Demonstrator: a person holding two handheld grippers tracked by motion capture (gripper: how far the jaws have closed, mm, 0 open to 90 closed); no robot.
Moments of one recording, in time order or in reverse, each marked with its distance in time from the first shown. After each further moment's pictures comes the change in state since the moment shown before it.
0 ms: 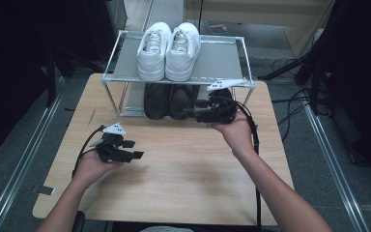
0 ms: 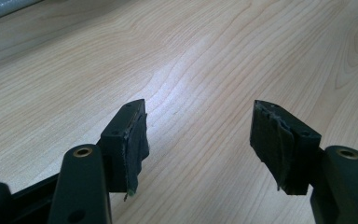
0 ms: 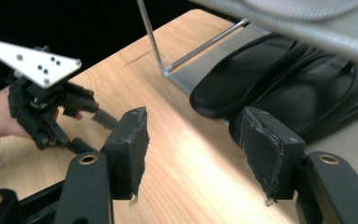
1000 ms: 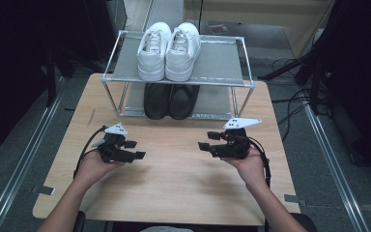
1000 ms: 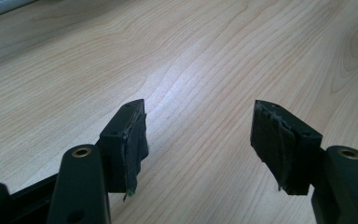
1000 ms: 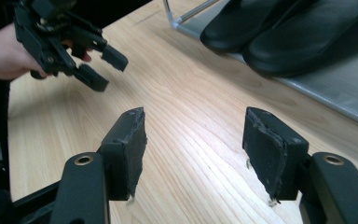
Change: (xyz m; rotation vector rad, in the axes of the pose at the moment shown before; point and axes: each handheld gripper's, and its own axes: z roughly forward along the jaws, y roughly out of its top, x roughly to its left) left arm -0.004 0.002 0.003 0.000 -0.010 -0.002; right arm -0.004 -0.105 -0.018 -0.009 0.035 0.025
